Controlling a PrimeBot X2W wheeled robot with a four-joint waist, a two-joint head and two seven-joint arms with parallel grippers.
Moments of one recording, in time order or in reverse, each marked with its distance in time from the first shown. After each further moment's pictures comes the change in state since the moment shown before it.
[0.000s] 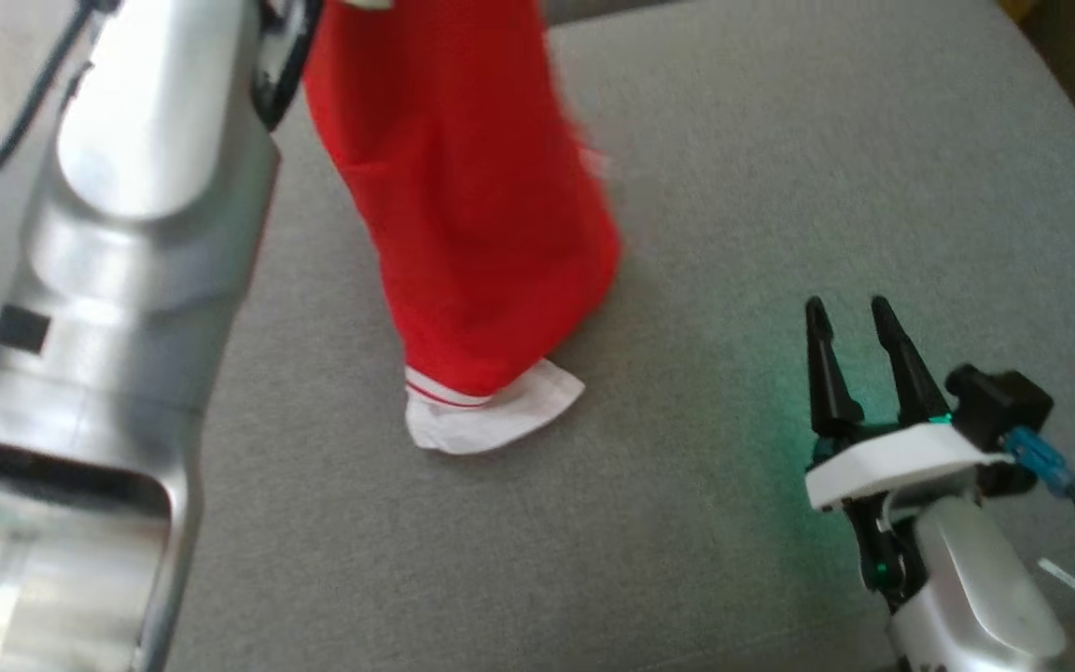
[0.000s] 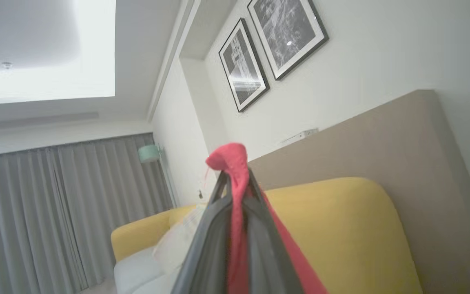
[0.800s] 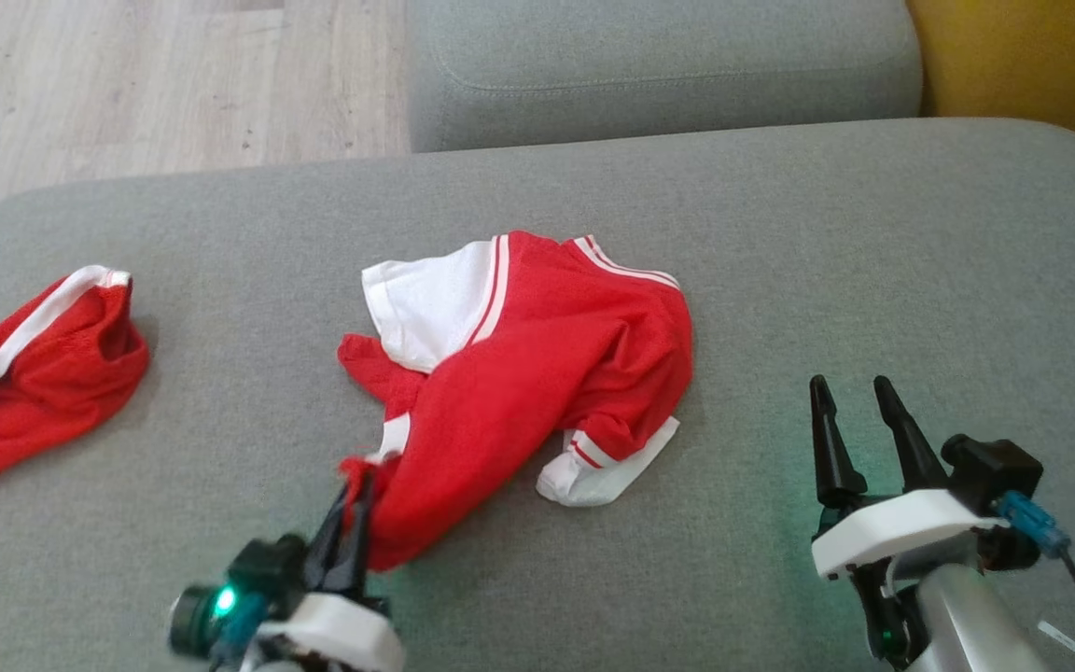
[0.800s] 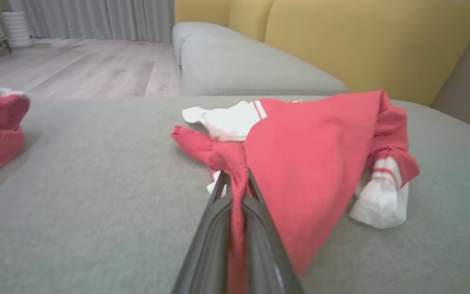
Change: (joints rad) left arm 1.072 -0.004 0.055 -0.113 -0.127 0.055 0.002; right arm 0.104 0.004 -0.030 0.034 -0.028 0.000 0.000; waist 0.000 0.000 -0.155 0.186
